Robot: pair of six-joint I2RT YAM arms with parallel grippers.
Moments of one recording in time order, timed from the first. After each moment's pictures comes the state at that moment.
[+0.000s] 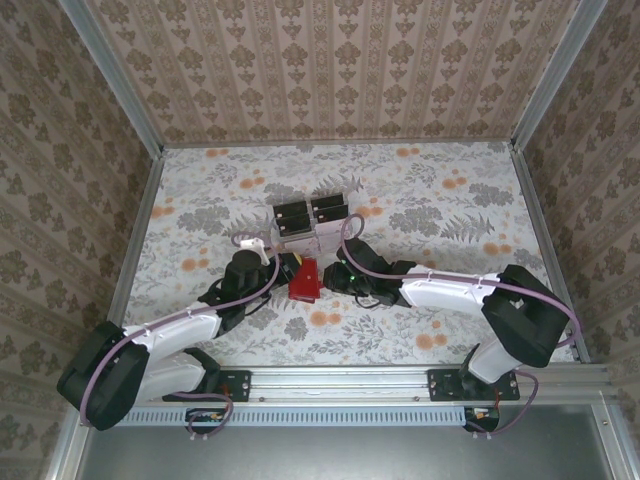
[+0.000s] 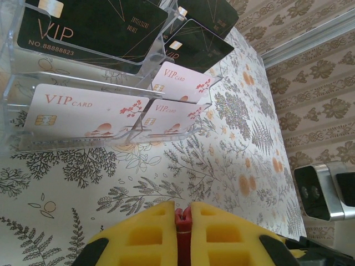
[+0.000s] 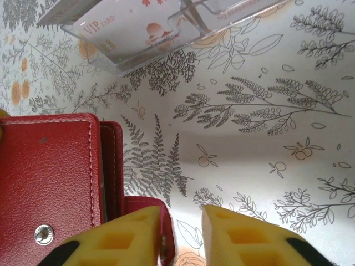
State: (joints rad) left arm -0.67 1.13 0.32 0.42 0.11 -0.95; right arm 0.85 1.54 0.81 -0.08 -0.01 0.98
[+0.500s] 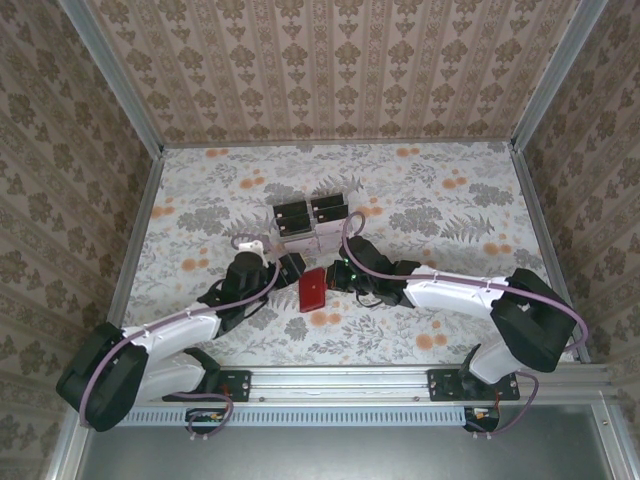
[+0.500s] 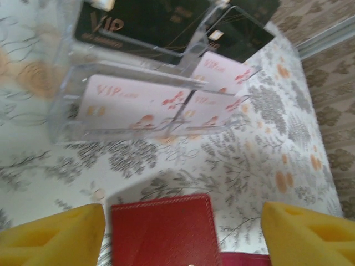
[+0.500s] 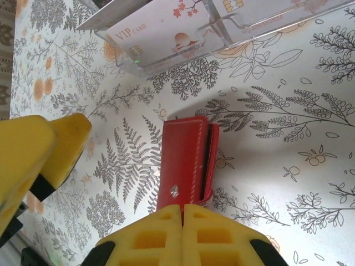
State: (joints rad) left arm -0.67 1.11 0.32 0.30 0.04 -0.88; right arm 0.85 1.50 0.81 -0.08 -0.02 0.94
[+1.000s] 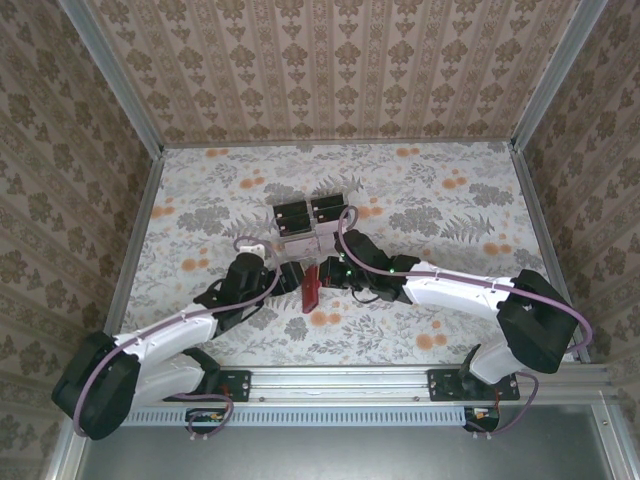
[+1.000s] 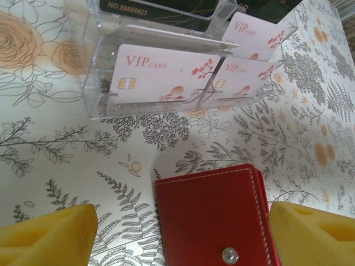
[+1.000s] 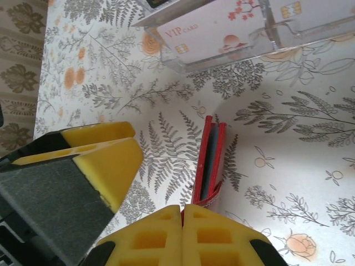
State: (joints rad) left arm -0.67 1.08 0.35 0.12 0.05 -0.78; right arm 0.87 1.49 0.89 -0.13 -0.06 0.91
